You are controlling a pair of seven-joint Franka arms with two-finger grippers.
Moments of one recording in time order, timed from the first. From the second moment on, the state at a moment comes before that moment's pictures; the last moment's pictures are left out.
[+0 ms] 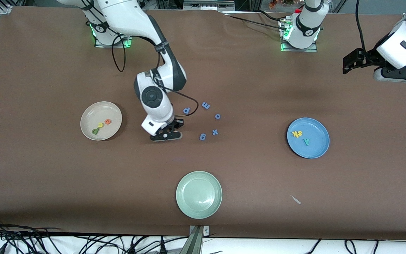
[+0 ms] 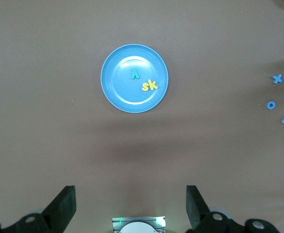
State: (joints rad) left arm -0.11 -0.05 0.01 -1.62 0.00 1.44 -0.05; right arm 0.94 0.67 -0.45 -1.70 0.38 2.24 0.25
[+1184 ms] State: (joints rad) left arm -0.12 -0.05 0.01 -1.62 0.00 1.44 -0.05; right arm 0.88 0.67 -0.78 -1.82 0.37 1.91 -0.16
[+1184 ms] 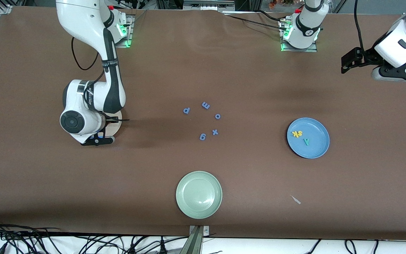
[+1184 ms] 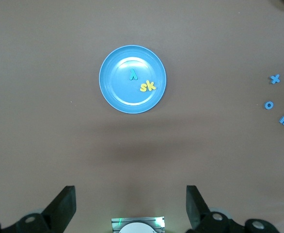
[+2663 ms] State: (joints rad) left arm -0.12 -0.05 0.01 -1.62 0.00 1.43 -0.05; right arm 0.71 0.44 -0.53 -1.62 0.14 1.65 0.04
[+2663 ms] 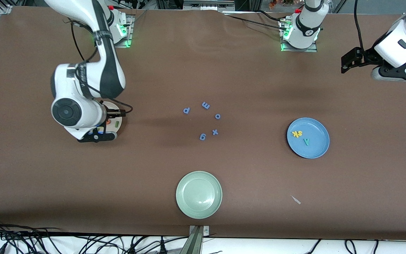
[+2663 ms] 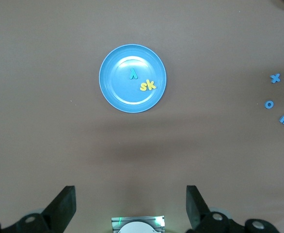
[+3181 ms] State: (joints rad) left arm -0.12 -0.05 0.01 -1.62 0.00 1.43 -0.05; right arm 0.28 0.21 -0.16 -1.62 0.01 1.60 0.04
